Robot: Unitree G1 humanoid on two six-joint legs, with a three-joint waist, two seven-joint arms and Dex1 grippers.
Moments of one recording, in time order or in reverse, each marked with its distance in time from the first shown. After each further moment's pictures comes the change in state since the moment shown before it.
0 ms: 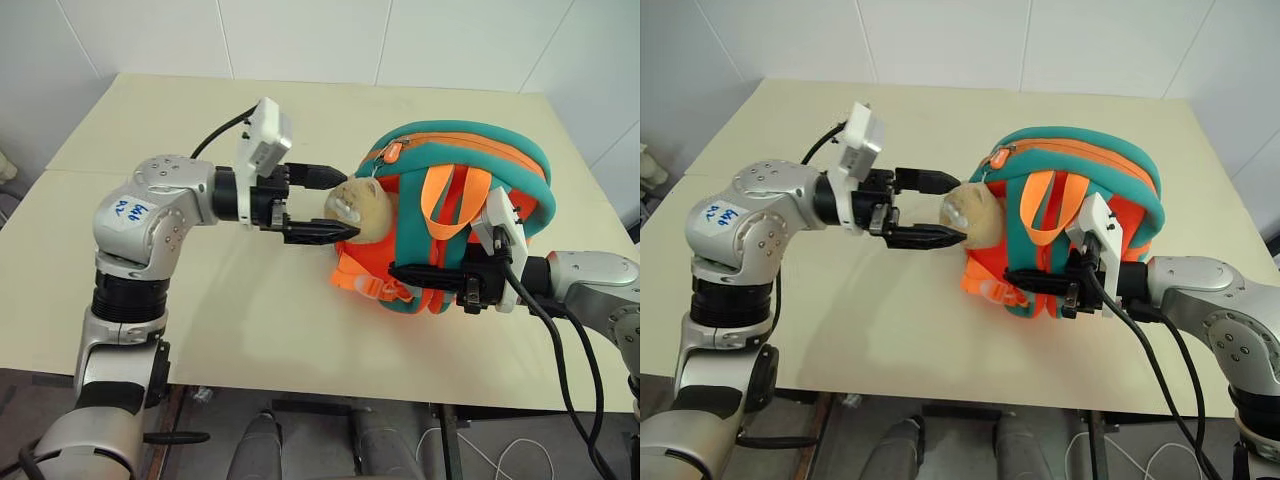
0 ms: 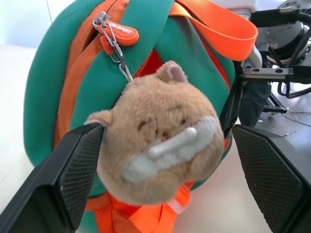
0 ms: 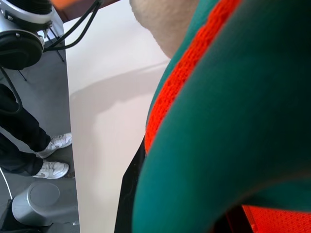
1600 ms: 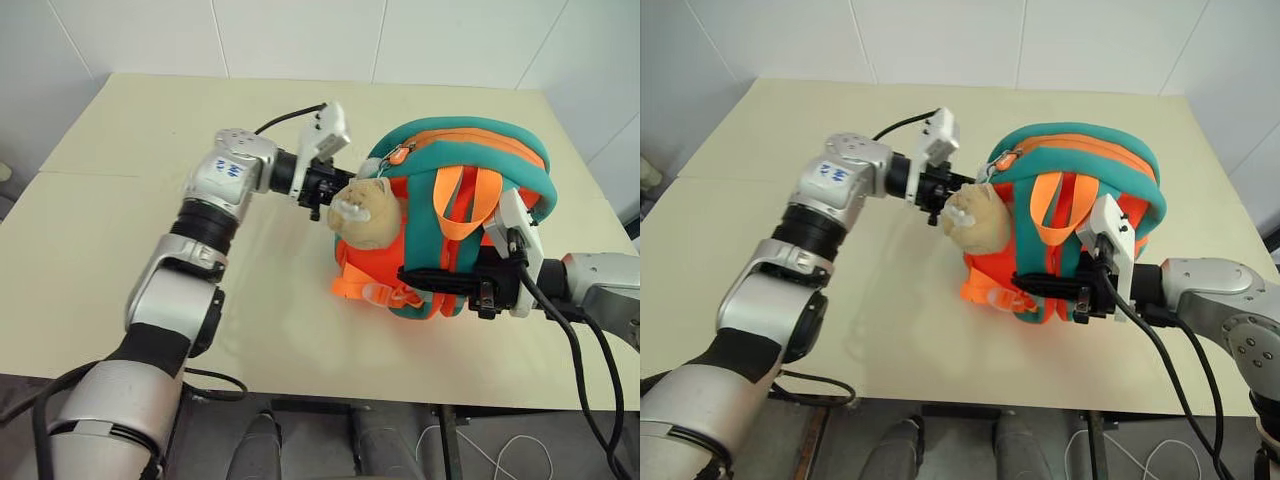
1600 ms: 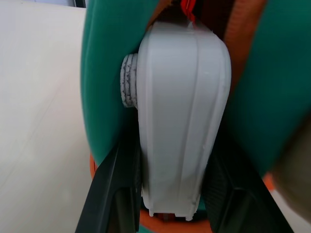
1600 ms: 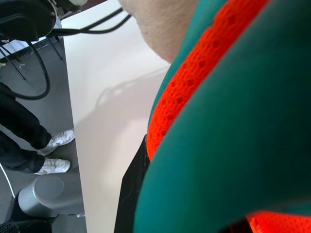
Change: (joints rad) left arm -0.401 -0.222 -0.161 0.941 0.318 -0.497 -0.193; right arm 0.032 -0.077 -0.035 -0.013 0.067 -0.001 -0.002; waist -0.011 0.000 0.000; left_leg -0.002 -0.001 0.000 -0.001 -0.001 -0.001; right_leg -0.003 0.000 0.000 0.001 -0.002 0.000
